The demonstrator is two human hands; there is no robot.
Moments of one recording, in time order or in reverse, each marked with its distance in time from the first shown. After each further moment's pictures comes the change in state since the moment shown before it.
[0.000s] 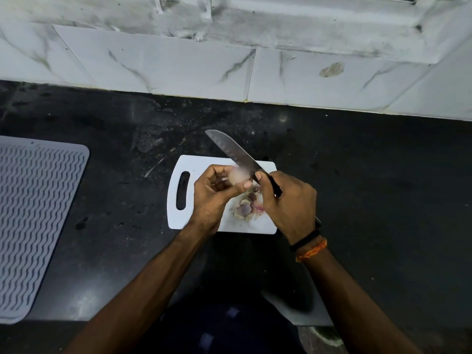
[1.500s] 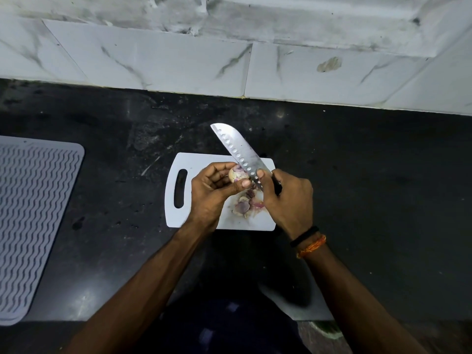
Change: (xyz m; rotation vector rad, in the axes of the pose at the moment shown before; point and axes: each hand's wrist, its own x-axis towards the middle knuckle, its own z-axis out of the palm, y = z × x) left_hand -0.004 0.010 0.004 -0.132 -0.079 0.033; right_hand 0.001 -0.001 -0.002 0.070 -0.111 0.185
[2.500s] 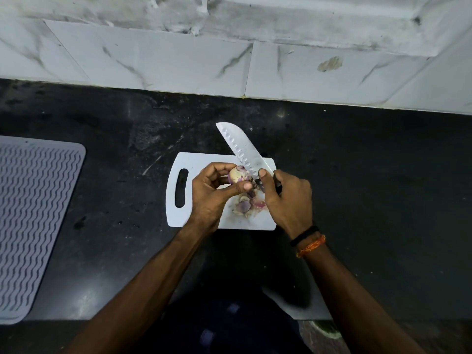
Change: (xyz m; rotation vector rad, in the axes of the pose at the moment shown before) left_hand 0.001 -0.008 -0.005 0.156 0.058 0.031; right_hand -0.001 -0.001 0.002 0.014 -0.038 0.075
